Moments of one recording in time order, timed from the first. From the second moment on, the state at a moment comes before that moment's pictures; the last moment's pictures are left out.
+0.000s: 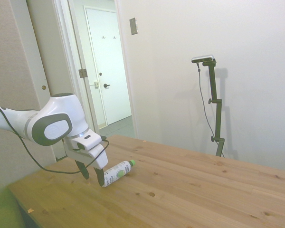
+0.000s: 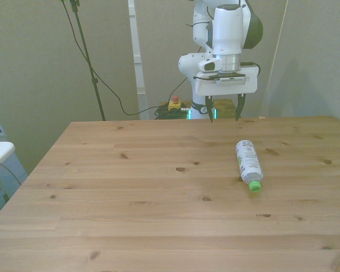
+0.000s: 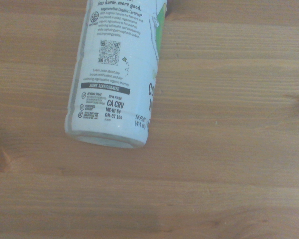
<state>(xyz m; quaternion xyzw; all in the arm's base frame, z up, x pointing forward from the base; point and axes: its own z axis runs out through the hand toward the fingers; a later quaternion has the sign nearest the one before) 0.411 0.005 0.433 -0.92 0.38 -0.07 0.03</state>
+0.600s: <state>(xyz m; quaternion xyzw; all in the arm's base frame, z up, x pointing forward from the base) 0.503 0.035 0.439 -0.91 0.39 -0.09 0.04</state>
